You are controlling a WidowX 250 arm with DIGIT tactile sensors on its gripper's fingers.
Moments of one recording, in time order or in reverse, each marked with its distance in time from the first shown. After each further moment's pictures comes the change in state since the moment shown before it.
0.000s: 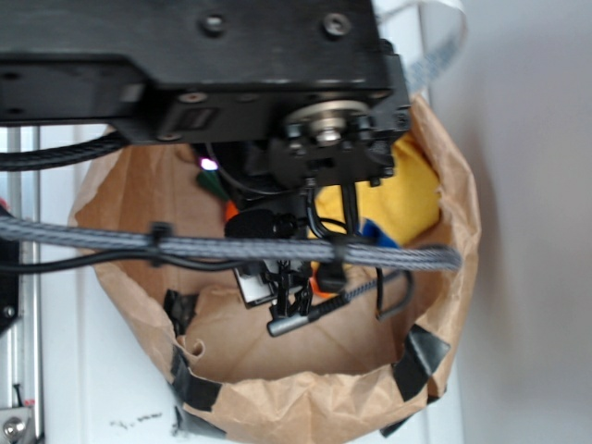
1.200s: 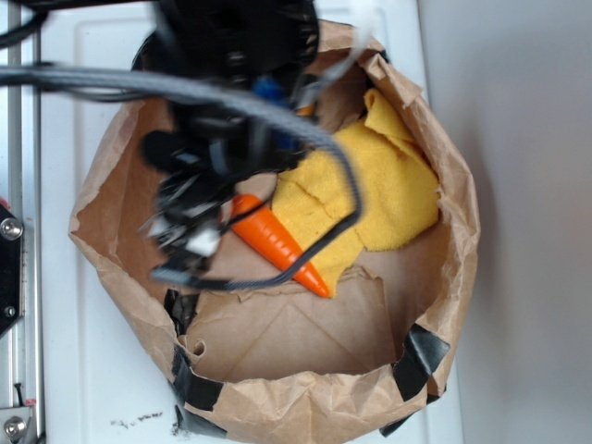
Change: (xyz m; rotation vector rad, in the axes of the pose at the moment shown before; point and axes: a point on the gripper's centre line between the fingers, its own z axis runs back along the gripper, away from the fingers) arm 0.010 0.014 -0.024 -0.104 -0.115 -0.631
